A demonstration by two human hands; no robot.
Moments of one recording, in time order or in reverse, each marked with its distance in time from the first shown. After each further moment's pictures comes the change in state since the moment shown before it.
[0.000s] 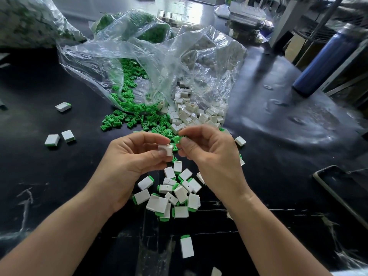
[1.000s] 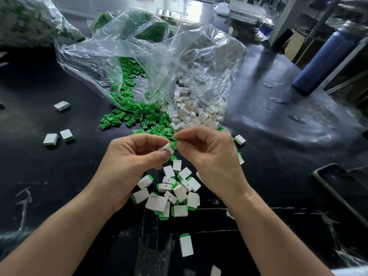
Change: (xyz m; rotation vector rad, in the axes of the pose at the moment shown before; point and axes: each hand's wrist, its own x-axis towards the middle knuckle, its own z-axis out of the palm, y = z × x) left_hand -0.002 -0.002 0.002 0.124 0.019 0.041; right_hand 0.000 0.001 -0.001 -0.080 -0.050 -0.056
